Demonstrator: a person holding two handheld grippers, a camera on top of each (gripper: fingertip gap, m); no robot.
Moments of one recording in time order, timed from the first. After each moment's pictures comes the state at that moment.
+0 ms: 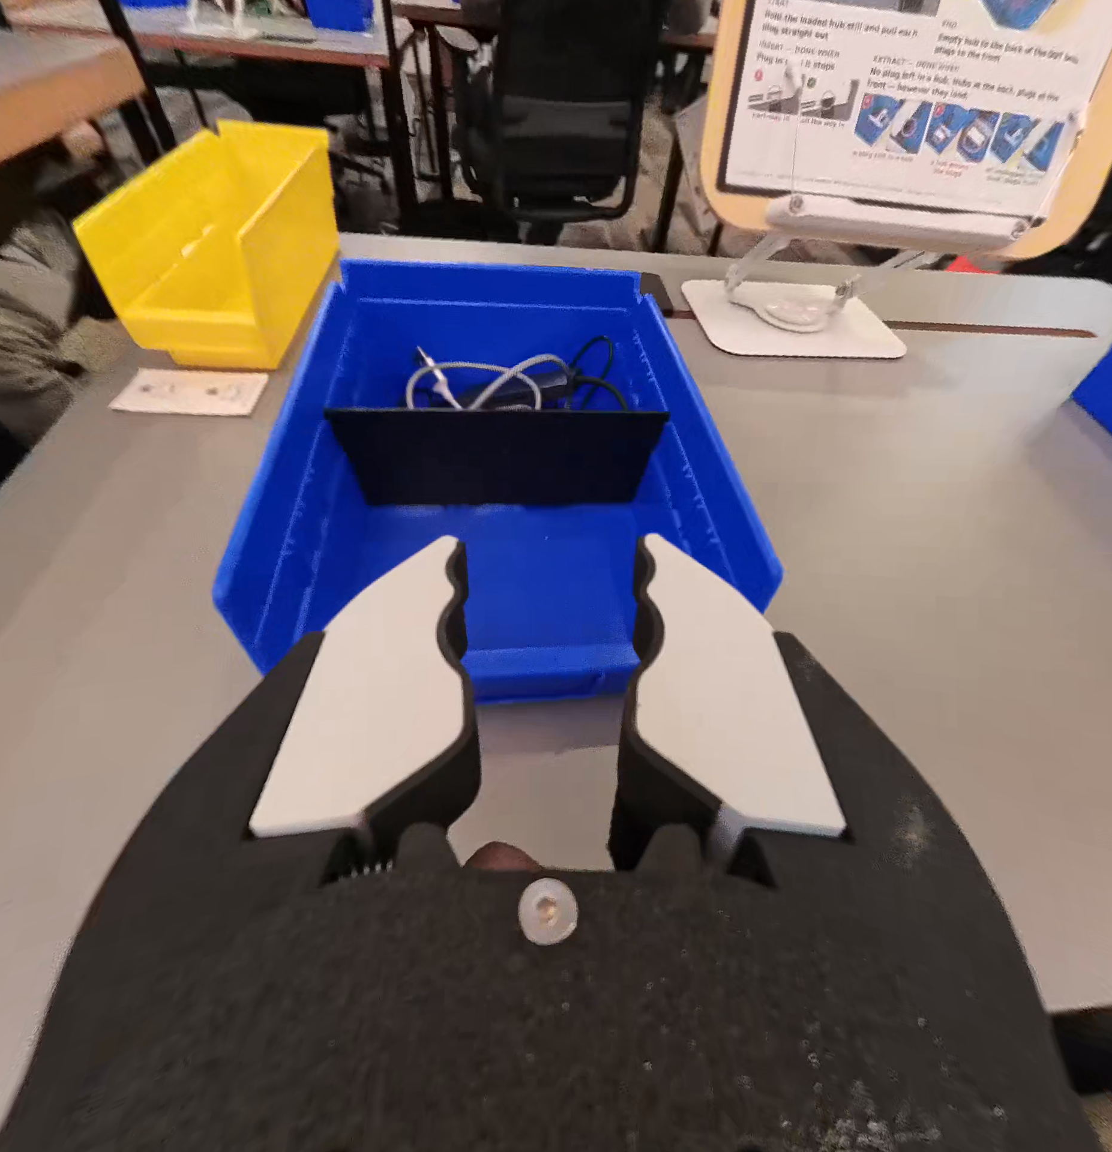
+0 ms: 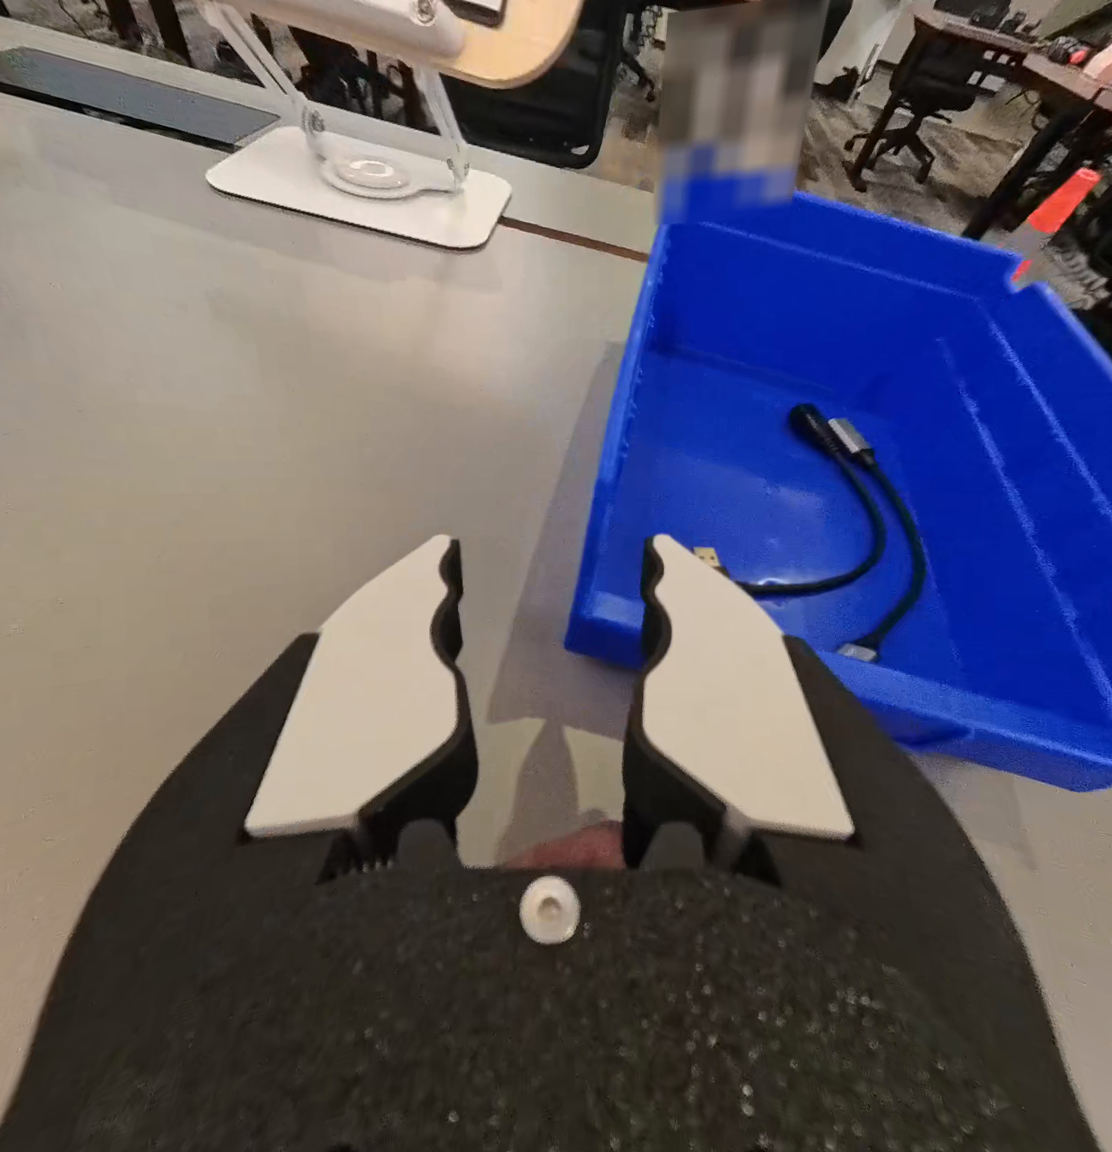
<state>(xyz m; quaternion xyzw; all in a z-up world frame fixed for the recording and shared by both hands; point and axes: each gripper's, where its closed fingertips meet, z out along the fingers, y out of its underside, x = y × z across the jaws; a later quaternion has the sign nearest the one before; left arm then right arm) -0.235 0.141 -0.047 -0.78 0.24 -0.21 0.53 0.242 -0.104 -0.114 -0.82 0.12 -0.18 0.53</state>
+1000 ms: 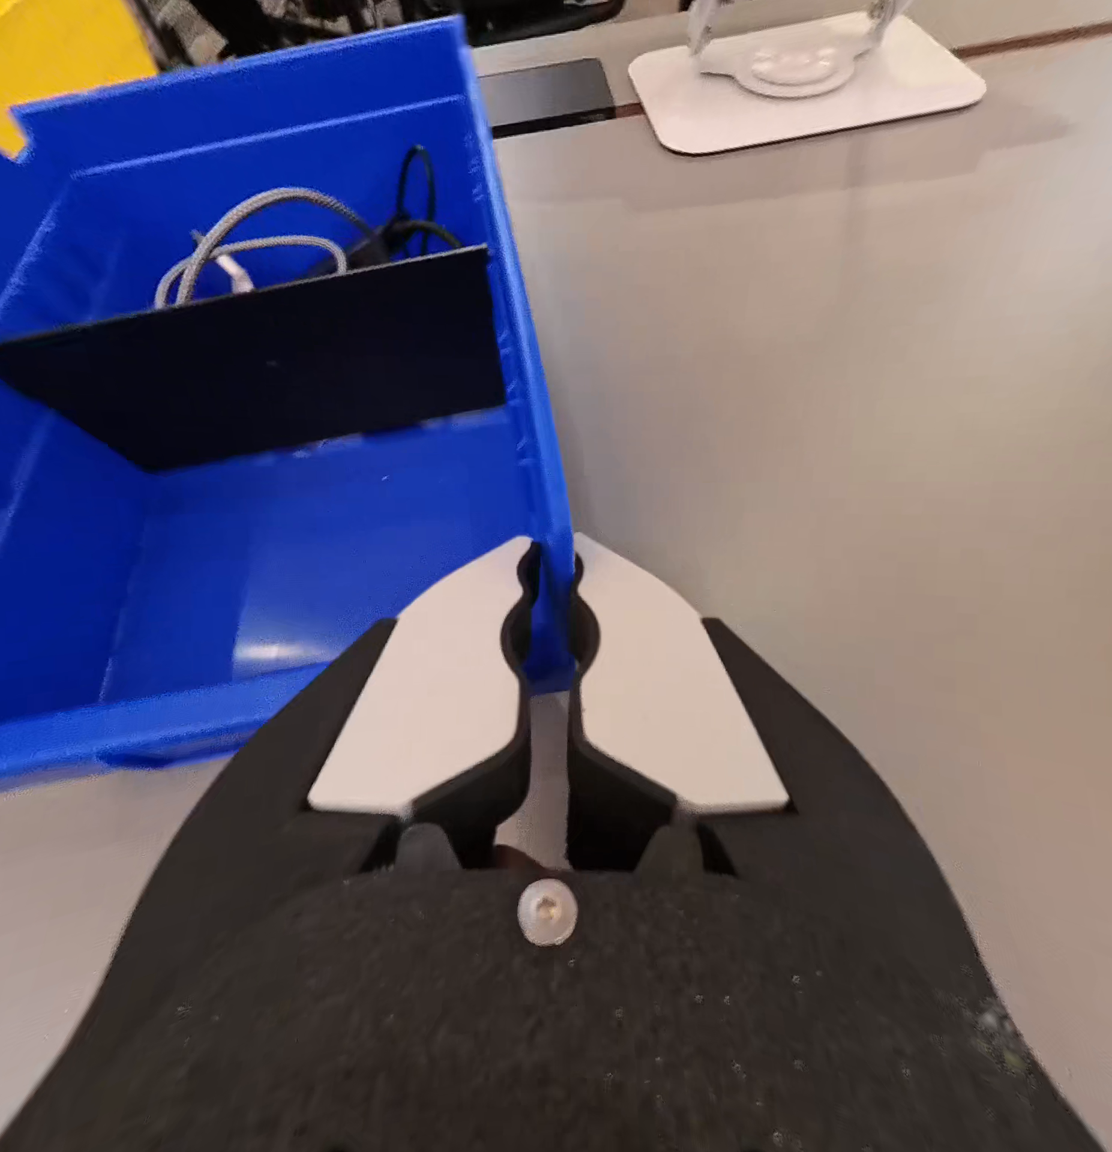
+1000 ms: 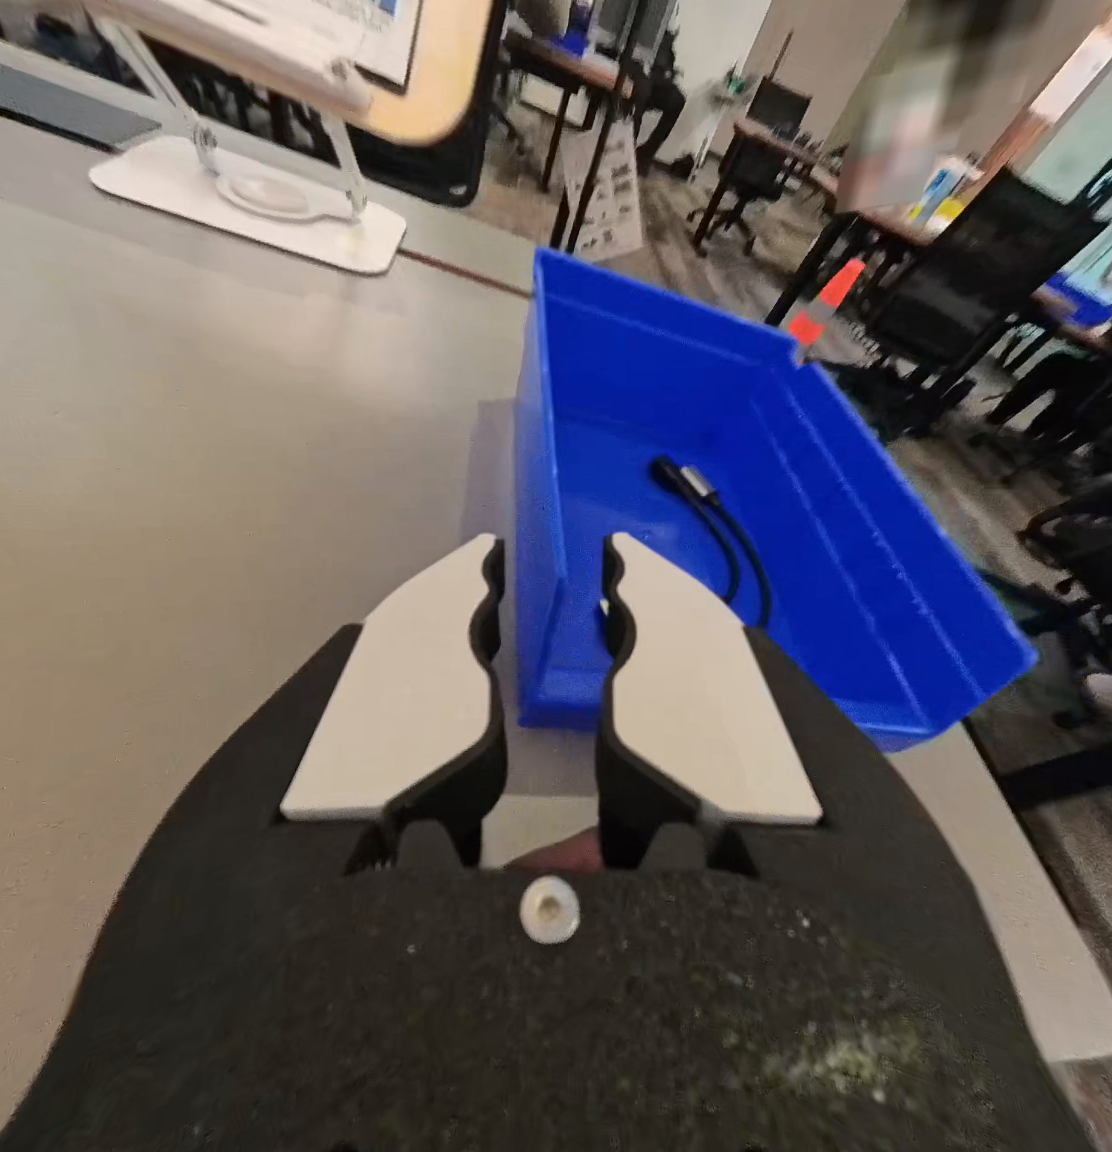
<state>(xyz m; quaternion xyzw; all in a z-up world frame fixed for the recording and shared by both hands) -0.129 0.121 -0.129 -0.81 0.30 -0.12 0.48 0.228 -0.158 -0.076 -0.78 0.13 -0.29 0.53</state>
